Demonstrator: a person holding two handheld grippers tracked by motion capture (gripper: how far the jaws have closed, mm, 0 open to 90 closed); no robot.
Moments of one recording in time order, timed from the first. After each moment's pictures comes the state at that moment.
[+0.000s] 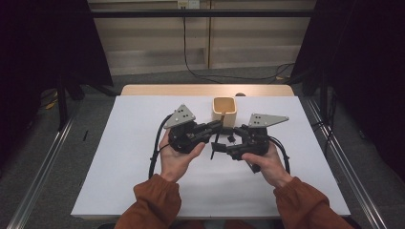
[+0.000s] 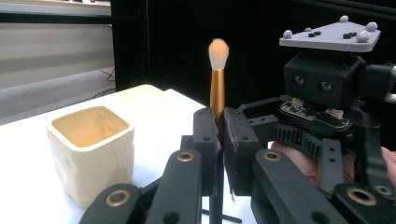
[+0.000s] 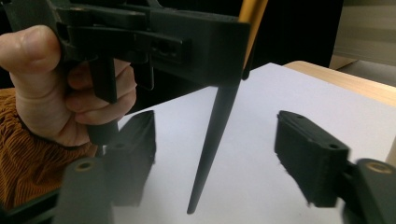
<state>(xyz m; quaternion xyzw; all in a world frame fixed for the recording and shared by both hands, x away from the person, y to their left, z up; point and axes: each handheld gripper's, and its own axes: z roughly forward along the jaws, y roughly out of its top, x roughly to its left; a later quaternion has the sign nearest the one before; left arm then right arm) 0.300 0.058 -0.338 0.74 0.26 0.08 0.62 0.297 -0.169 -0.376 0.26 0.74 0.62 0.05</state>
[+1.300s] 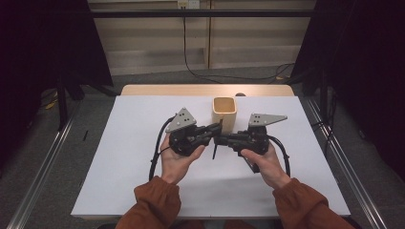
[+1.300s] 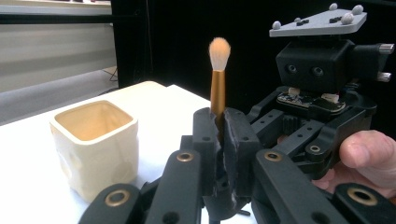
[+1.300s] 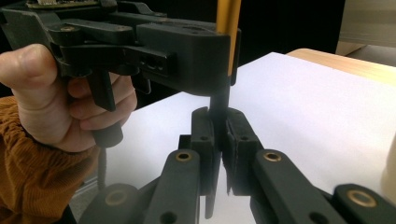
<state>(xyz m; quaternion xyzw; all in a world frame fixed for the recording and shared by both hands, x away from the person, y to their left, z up) 0.300 0.058 -0.349 0.75 0.25 0.09 0.61 0.303 -0.173 -0.384 0.27 0.74 0.61 0.02</state>
